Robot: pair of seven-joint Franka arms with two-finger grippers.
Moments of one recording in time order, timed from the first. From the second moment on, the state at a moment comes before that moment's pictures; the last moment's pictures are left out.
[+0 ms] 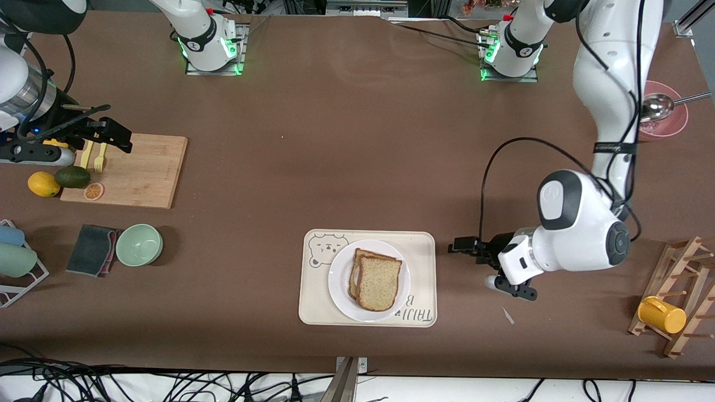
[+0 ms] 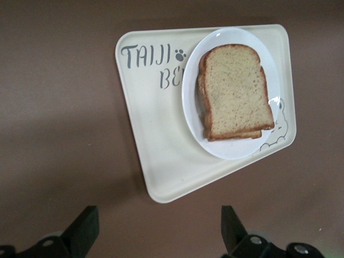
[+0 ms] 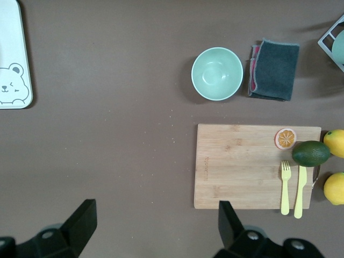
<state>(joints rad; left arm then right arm) -0.10 0.75 -0.13 -1.20 -0.39 1.90 0.18 0.03 0.04 0.06 -1.63 -0.04 1.64 0.14</state>
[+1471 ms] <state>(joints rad) -0.07 0.13 -0.02 -1.45 -0.01 1.58 0.02 0.03 0.04 0.06 -1.63 0.02 1.64 0.13</state>
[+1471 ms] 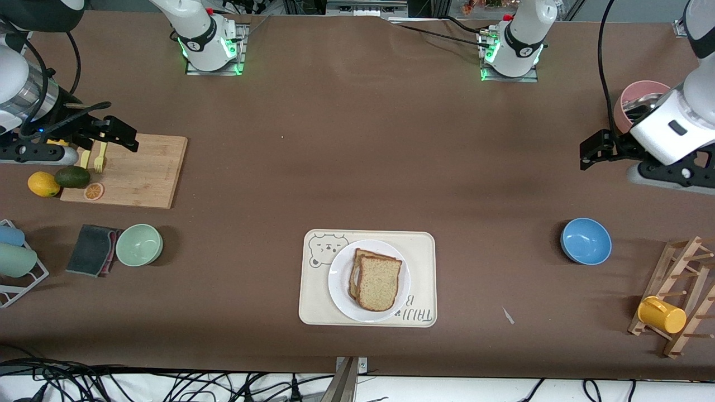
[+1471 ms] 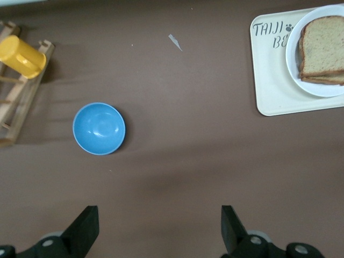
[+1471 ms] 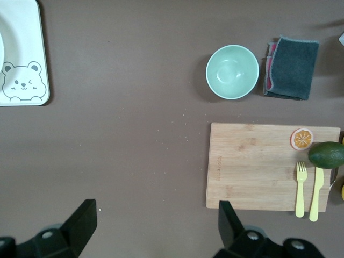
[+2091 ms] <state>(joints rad) -0.06 -0.01 0.00 -1.65 -0.04 1.61 0.00 0.03 0.04 0.06 -1.63 0.01 1.64 0.13</state>
